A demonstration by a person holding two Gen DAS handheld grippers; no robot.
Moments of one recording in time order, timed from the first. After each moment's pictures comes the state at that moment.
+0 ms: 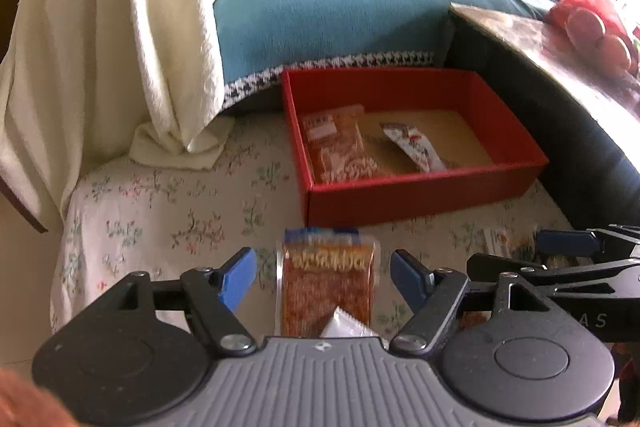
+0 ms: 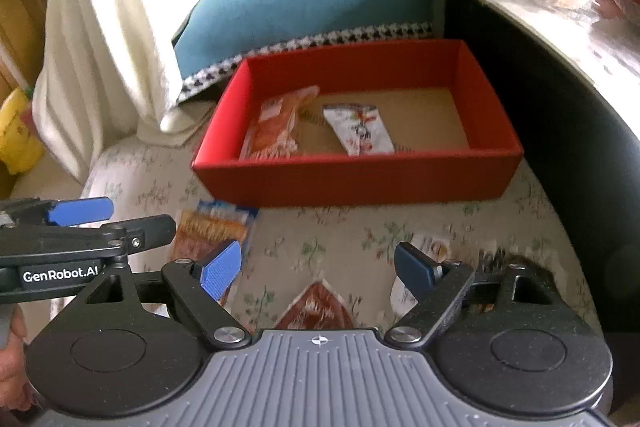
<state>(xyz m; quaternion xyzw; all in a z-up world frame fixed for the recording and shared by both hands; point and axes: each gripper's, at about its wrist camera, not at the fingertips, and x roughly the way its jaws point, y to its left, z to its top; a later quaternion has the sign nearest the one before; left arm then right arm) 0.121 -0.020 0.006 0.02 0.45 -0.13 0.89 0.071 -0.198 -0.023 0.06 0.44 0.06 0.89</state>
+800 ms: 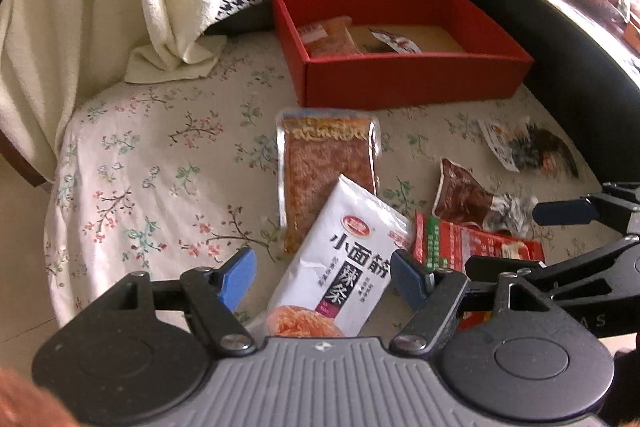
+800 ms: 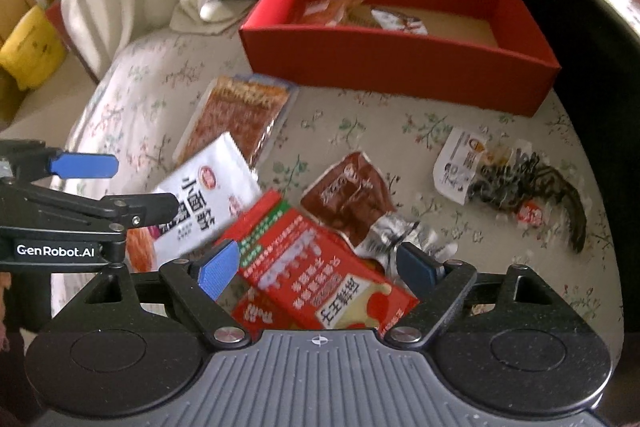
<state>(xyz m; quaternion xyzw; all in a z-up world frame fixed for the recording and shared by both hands) 0.067 -0.002 -0.032 0.05 0.50 -0.16 0.85 0.020 -0.167 -0.059 0.00 0.51 0.10 0.86</state>
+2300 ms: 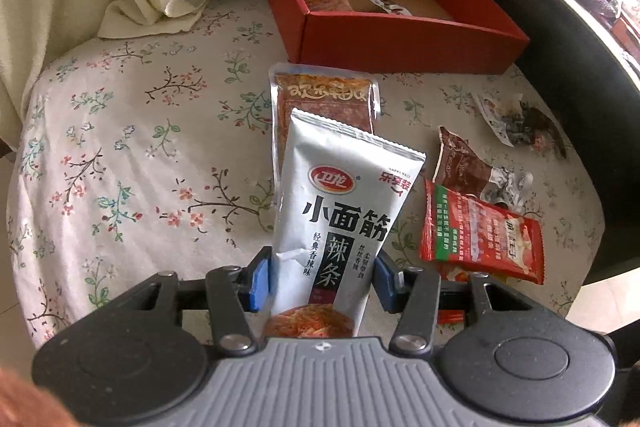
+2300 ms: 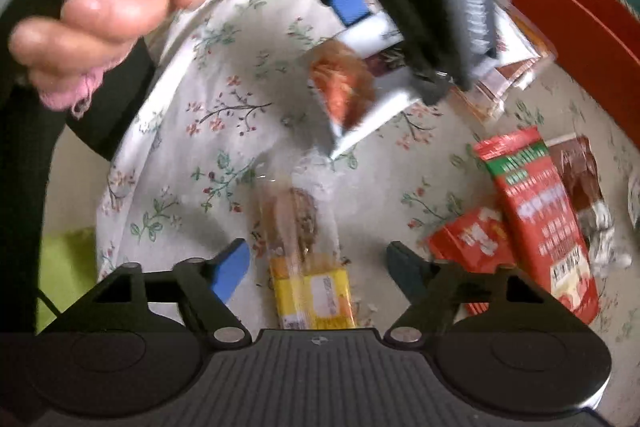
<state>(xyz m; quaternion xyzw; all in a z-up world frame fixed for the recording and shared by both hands) 0.078 0.017 -0.053 0.01 0.54 -0.19 0.82 -0.044 -0.044 -0.109 -0.20 0.53 0.28 0.78</state>
